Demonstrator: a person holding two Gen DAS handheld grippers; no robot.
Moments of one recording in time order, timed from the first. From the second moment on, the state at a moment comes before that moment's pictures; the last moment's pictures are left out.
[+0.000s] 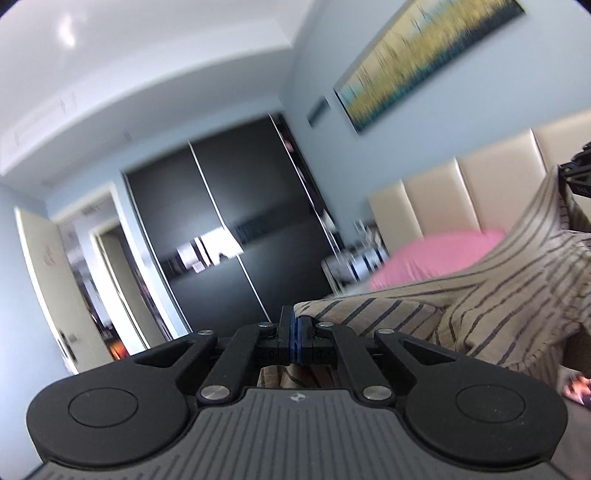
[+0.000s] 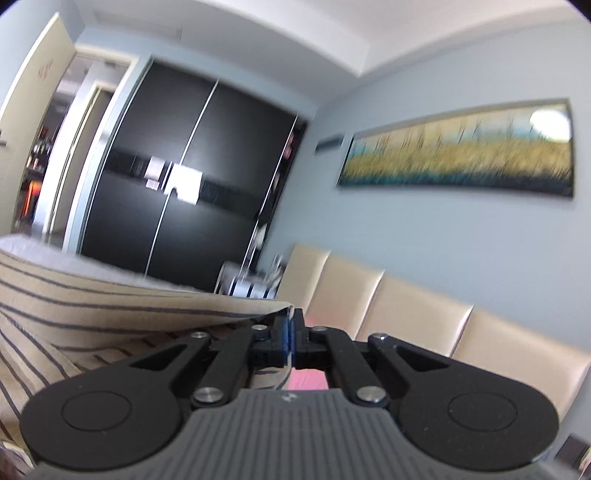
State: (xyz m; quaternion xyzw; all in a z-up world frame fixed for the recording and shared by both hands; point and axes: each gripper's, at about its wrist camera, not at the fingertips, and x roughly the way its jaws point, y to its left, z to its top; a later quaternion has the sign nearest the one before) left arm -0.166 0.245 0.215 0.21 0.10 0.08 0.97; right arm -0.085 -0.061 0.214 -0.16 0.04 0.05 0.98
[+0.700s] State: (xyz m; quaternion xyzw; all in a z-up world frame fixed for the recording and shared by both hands) left arm -0.089 0.257 -0.048 0.14 0.33 -0.08 0.93; right arm 0.102 -0.075 -0.046 -0.18 0.35 -0.05 0.92
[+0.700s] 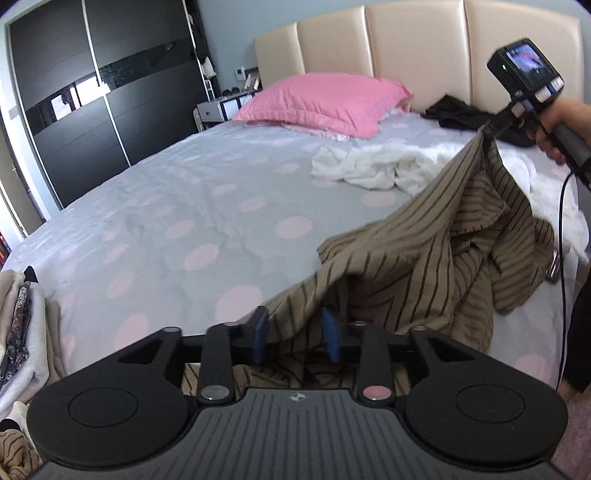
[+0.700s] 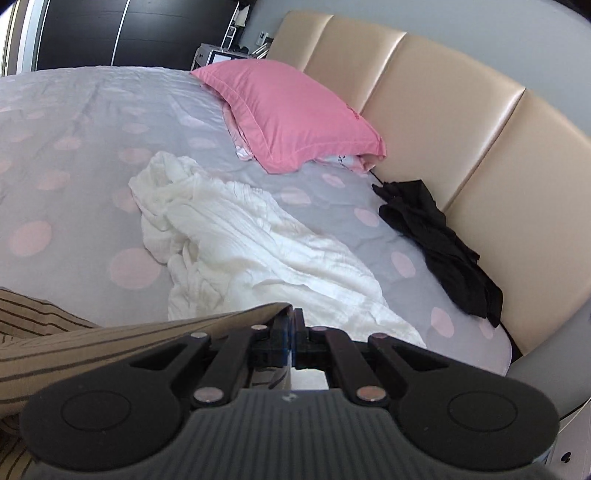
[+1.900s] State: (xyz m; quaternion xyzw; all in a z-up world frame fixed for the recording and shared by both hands) left arm -0.097 0.311 -0.018 0.27 0.39 -0.05 0.88; right arm 0.088 -0.074 -0.052 -0.17 0.36 -0.04 0.92
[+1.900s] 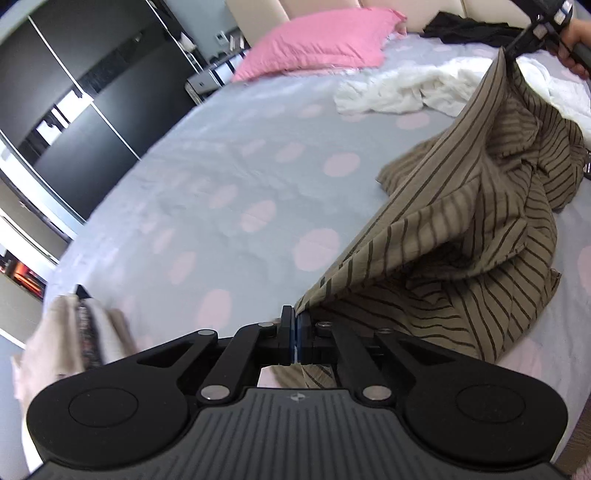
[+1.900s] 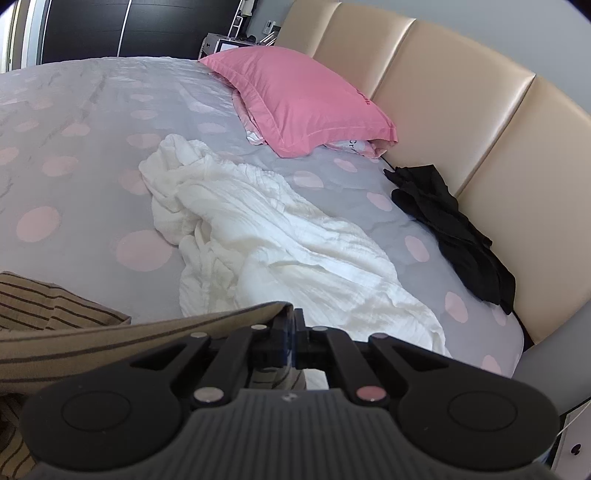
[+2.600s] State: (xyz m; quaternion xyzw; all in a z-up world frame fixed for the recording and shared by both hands) left arm -0.157 0.233 -0.033 0.40 0.39 -0.19 0.81; right arm 0.060 -0.063 -0.051 -0.18 0.36 0.00 0.91
